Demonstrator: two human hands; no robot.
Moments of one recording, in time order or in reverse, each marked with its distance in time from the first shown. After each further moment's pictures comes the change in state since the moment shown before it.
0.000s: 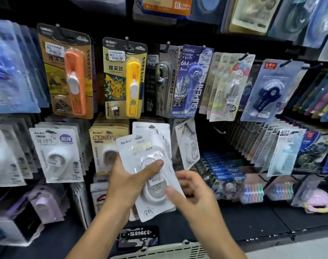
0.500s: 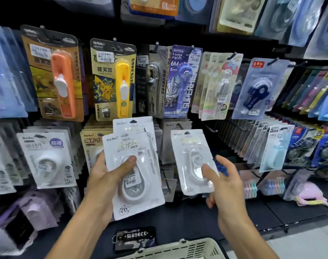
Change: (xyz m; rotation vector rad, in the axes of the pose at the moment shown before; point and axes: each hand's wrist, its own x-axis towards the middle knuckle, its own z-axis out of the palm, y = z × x) left_hand 0.003 0.017 -0.019 -0.043 0.036 -0.058; right_hand 0.026 0.010 -0.048 0.250 0.489 0.099
